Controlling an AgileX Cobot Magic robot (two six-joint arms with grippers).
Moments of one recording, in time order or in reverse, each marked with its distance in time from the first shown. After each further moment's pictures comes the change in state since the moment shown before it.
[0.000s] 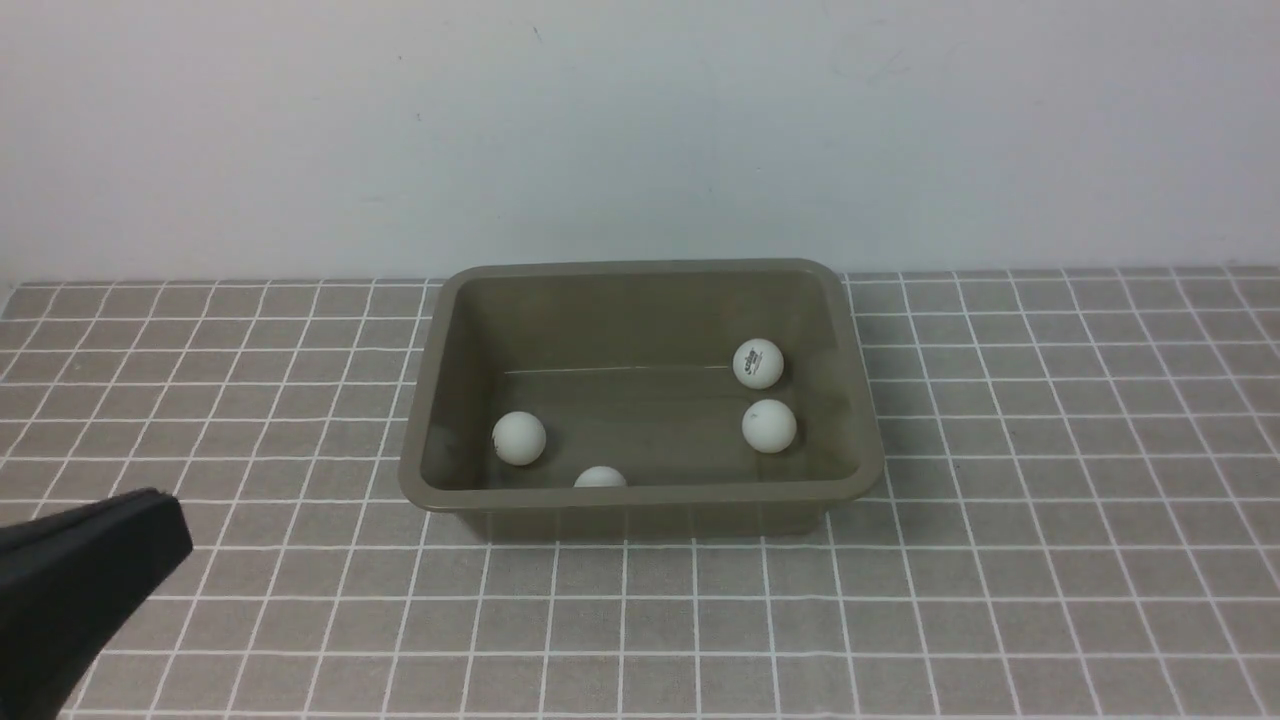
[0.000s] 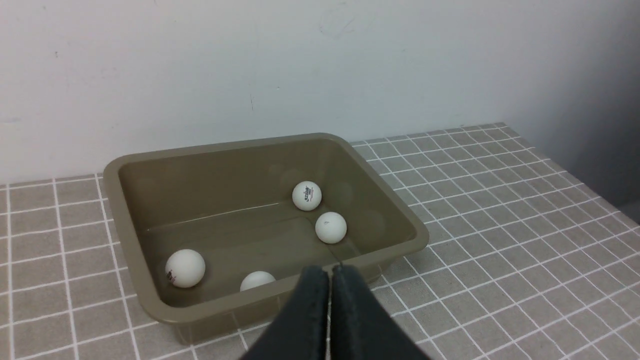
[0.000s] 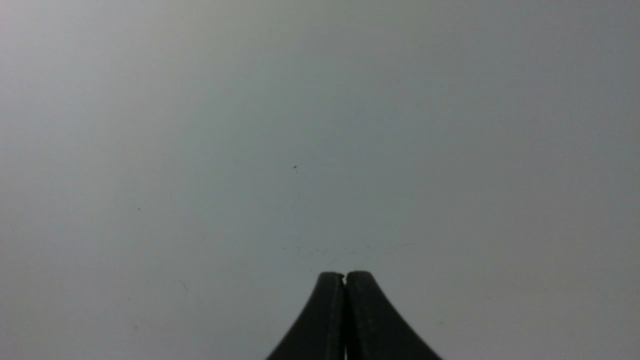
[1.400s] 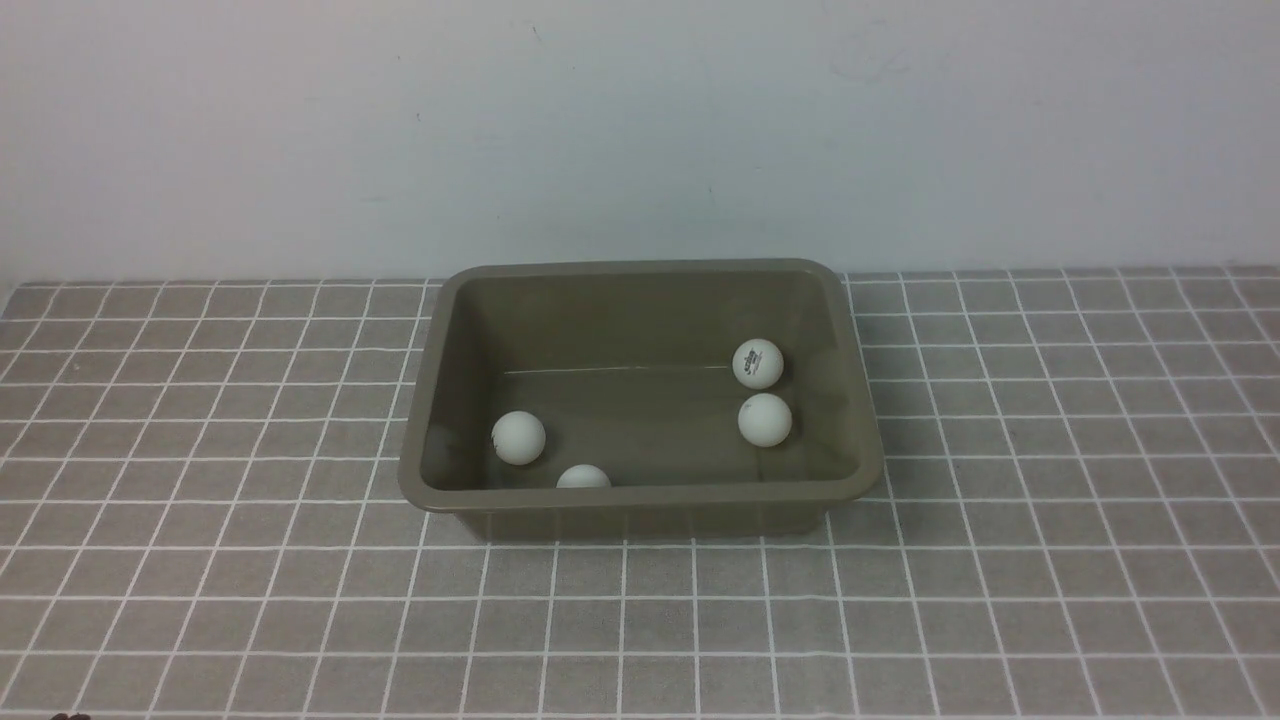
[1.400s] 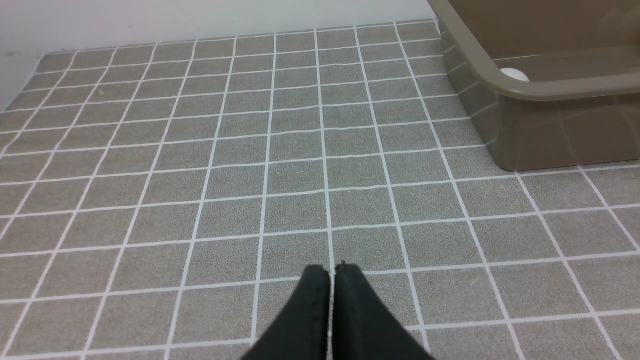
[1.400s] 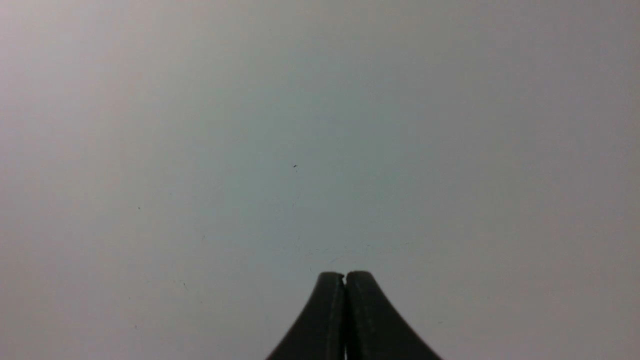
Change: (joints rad) right arm 0.000 0.000 0.001 0.000 -0.002 0.000; left arm 0.109 -0.365 0.585 0.667 -0.243 -0.382
